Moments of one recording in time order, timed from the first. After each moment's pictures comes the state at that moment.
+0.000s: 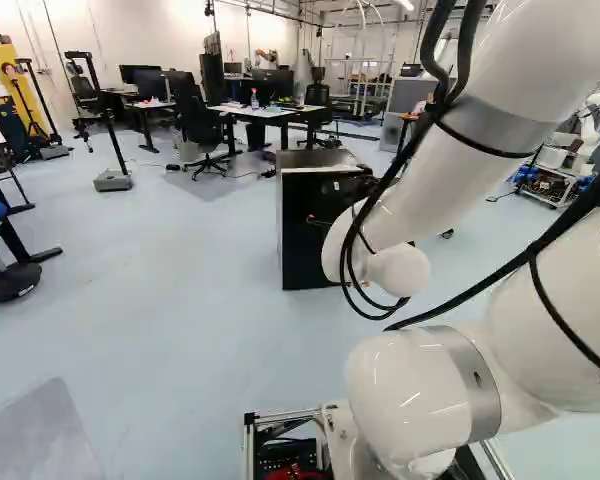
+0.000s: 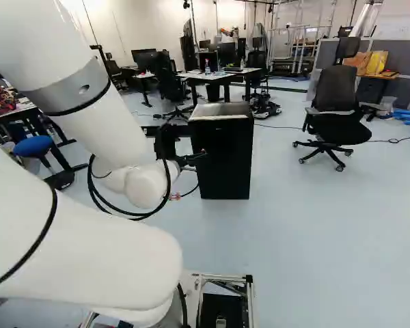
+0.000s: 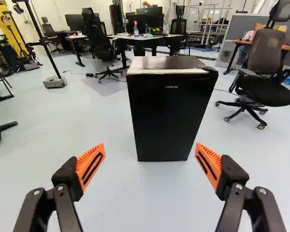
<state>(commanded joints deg) 0.0 16.0 -5.0 0.0 50.0 0.0</state>
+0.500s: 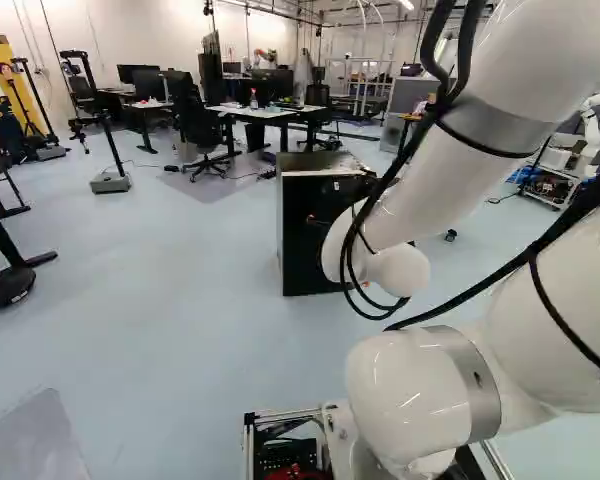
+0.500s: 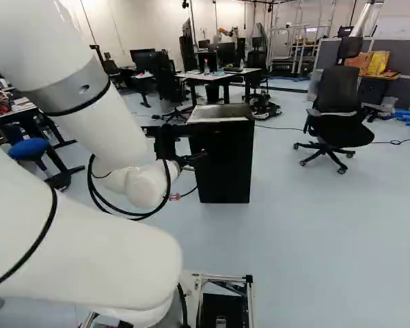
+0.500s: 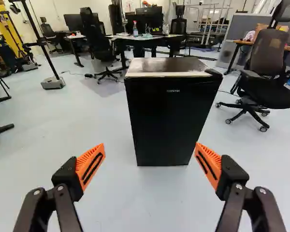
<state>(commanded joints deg) 0.0 16.0 -5.0 0.0 50.0 0.0</state>
